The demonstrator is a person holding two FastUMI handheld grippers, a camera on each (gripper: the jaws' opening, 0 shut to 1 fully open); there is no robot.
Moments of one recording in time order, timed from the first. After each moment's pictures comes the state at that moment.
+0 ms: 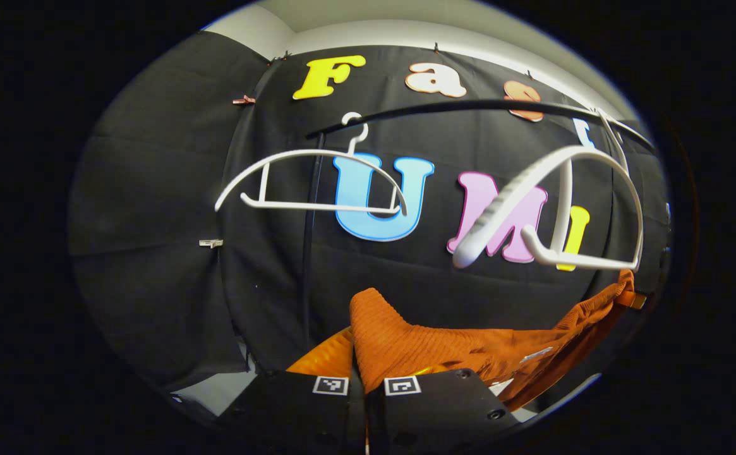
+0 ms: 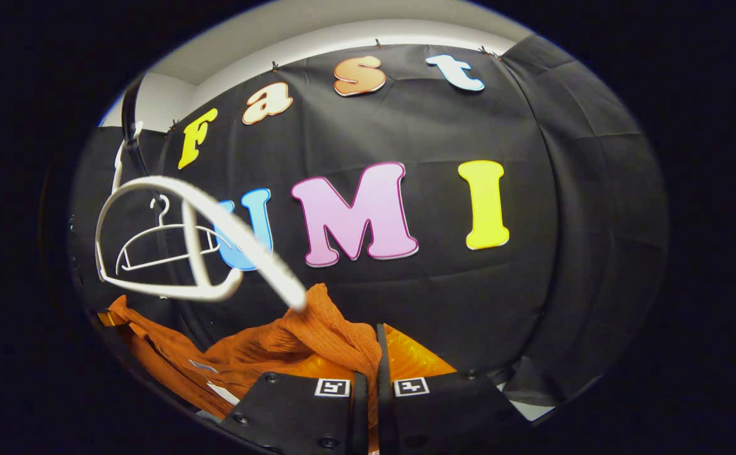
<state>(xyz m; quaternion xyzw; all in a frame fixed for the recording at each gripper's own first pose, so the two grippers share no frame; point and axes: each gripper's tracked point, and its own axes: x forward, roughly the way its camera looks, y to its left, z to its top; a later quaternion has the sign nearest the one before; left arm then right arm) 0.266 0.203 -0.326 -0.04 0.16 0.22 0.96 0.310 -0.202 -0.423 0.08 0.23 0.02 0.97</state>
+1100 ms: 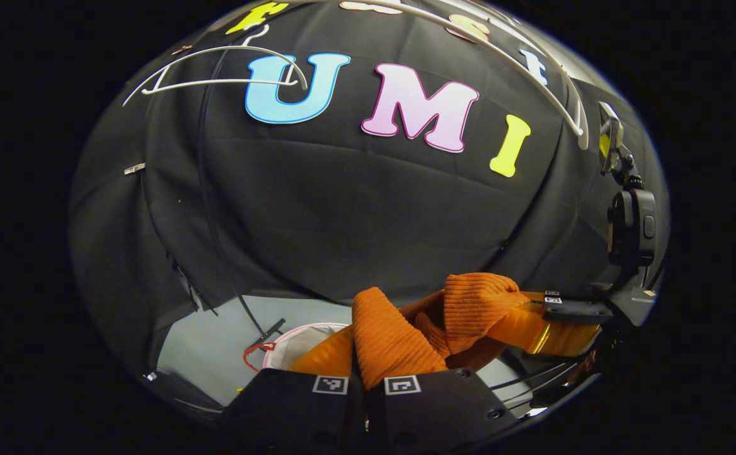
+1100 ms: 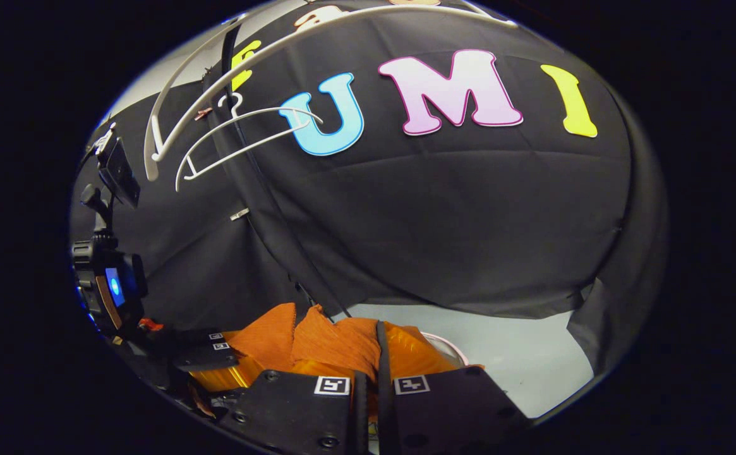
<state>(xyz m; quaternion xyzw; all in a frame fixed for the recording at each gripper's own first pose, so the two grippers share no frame) 0.263 0.051 -0.458 -0.09 0.35 0.08 0.93 0.186 -0.010 -0.529 0.12 0.44 0.17 0.88</state>
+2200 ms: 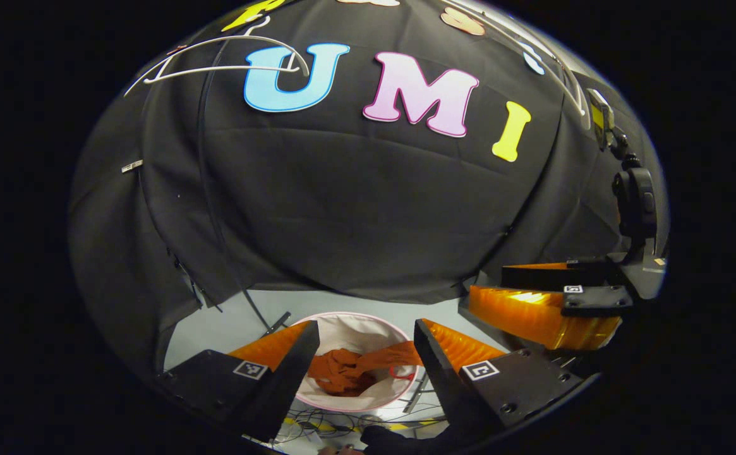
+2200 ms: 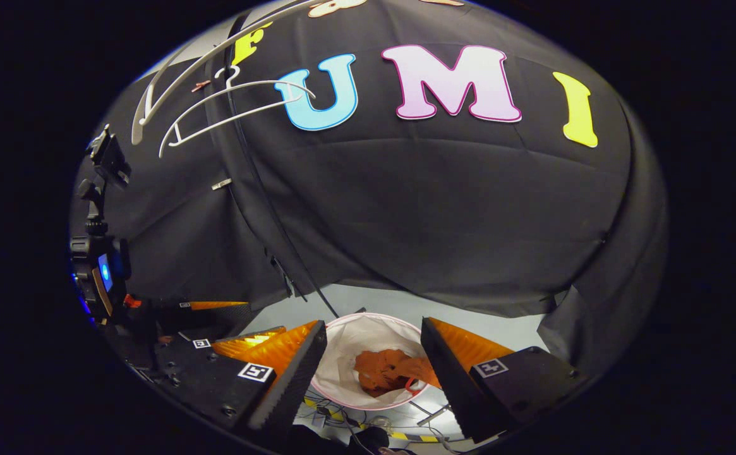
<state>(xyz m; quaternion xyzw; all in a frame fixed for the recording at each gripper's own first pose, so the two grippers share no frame) 0.253 0.055 -0.469 -0.09 0.35 0.07 0.93 0.179 -0.040 -0.544 0.05 0.46 0.16 0.87</state>
